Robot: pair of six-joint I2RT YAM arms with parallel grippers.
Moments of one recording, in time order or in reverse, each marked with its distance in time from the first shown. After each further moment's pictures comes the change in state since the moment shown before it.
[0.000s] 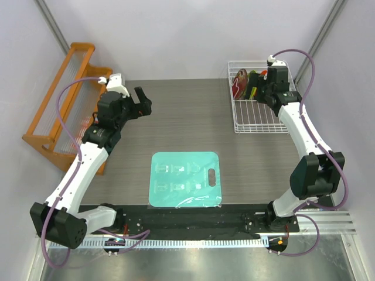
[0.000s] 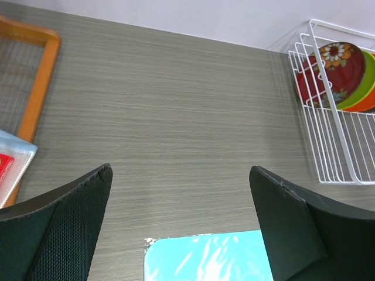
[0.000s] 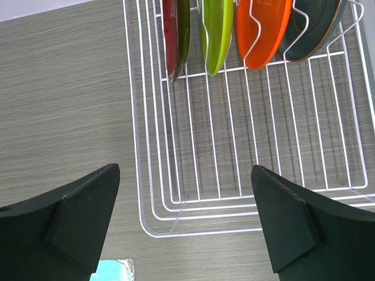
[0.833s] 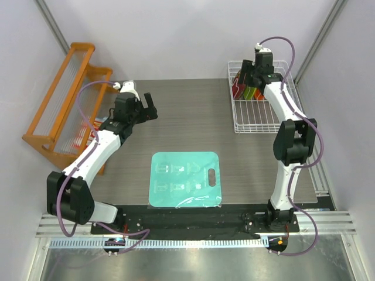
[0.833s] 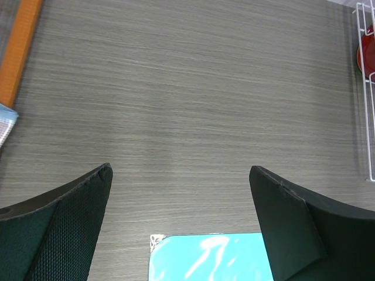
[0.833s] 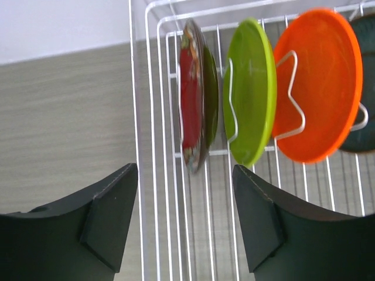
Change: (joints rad) left arm 0.000 0.208 -0.048 0.057 -0.039 -0.043; right arm 0.000 0.451 0.405 0.061 -0.037 -0.019
